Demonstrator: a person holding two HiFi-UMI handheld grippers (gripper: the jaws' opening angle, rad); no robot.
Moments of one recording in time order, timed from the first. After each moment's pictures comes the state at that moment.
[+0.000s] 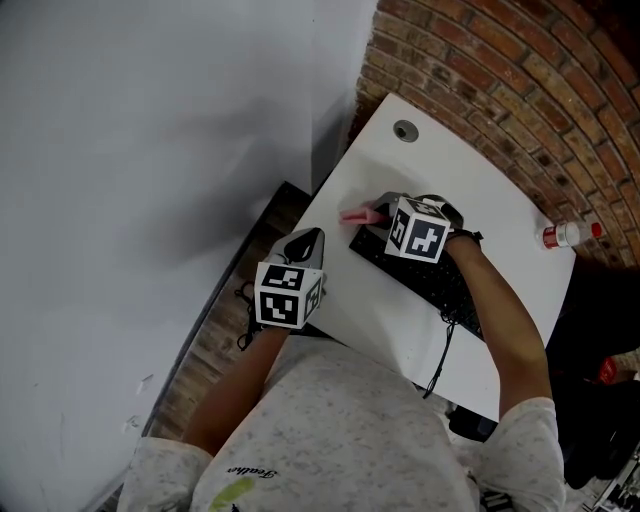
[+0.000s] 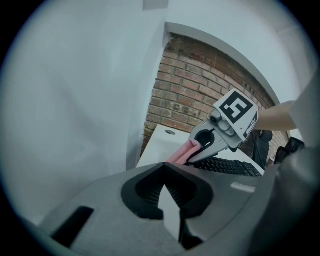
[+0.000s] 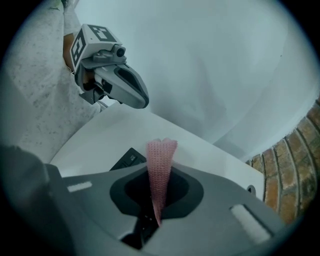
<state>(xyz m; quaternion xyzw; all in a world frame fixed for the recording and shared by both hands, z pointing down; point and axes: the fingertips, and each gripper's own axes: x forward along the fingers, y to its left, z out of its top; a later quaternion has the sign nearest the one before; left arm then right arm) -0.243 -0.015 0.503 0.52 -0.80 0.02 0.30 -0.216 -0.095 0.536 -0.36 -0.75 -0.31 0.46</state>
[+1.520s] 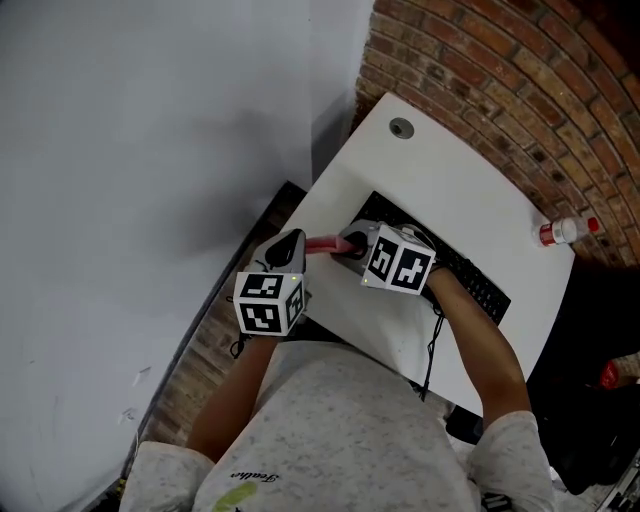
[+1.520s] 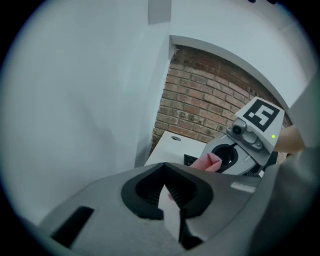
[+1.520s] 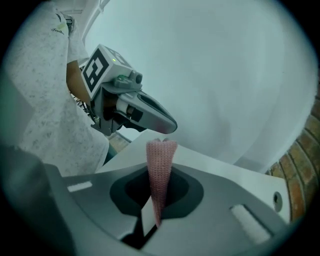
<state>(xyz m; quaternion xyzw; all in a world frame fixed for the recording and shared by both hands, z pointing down) -0.230 0.020 0.481 0.47 -0.83 -0.01 0.28 -0.174 0.004 0.506 -0.41 -0.81 -0.20 0.37</state>
